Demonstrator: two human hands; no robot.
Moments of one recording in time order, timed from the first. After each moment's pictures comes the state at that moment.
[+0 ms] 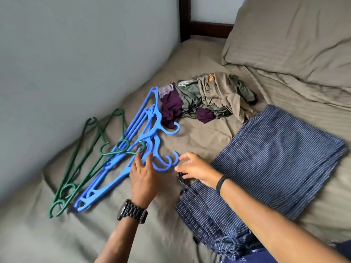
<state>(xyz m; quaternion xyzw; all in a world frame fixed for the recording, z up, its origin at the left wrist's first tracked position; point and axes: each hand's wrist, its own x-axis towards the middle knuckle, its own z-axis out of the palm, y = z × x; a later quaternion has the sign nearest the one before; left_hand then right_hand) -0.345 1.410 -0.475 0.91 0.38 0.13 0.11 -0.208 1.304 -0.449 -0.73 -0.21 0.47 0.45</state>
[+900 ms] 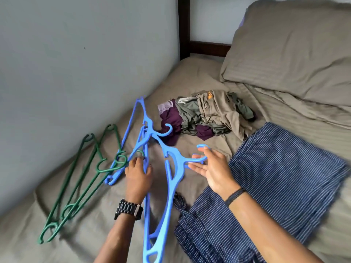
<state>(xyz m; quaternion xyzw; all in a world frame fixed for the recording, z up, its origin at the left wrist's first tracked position) -0.309 1.452 -0.459 0.83 0.45 0.18 0.28 -0.178 1.302 -0.399 -0.53 0.02 0.36 0.76</state>
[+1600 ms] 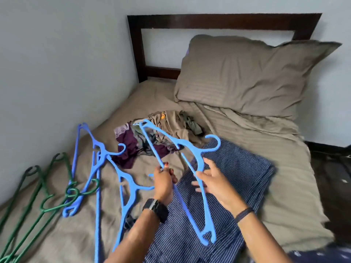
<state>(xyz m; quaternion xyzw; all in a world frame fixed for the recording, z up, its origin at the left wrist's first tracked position) -0.157 1.317 -0.433 0.57 0.37 0.23 0.70 -0.116 1.178 -0.390 -0.68 -0.11 0.30 0.66</state>
